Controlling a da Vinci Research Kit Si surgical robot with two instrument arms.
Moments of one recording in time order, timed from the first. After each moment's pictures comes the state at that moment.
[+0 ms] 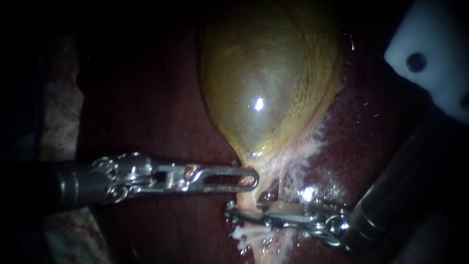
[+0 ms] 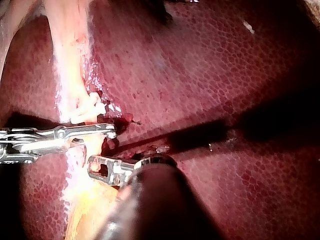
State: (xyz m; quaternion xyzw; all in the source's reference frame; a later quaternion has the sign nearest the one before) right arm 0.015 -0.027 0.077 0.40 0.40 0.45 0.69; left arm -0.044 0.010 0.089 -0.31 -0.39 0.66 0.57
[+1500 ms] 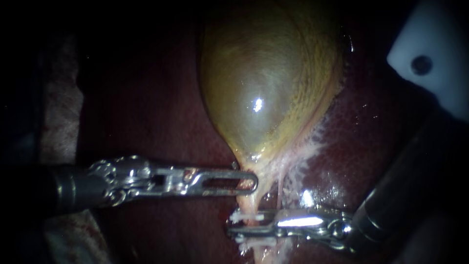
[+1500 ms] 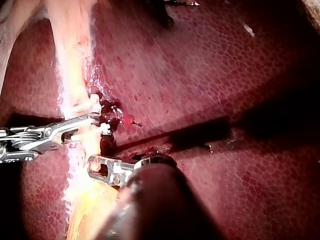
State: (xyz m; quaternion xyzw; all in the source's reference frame) right arm 0.014 -0.027 0.076 0.38 0.43 0.41 0.71; left arm -0.044 0.010 0.088 -0.31 -0.39 0.66 0.57
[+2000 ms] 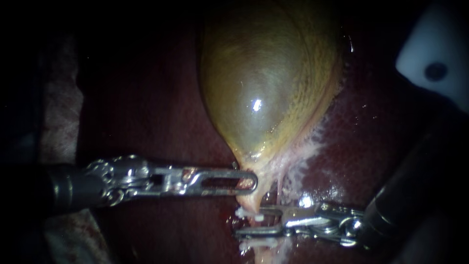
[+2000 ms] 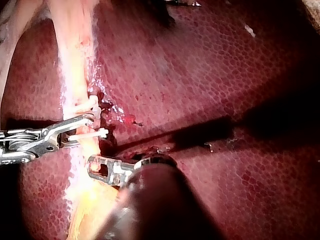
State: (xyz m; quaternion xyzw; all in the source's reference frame) right arm 0.013 -0.026 0.075 0.34 0.47 0.36 0.73; left arm -0.044 0.010 0.088 -0.31 -0.39 0.65 0.57
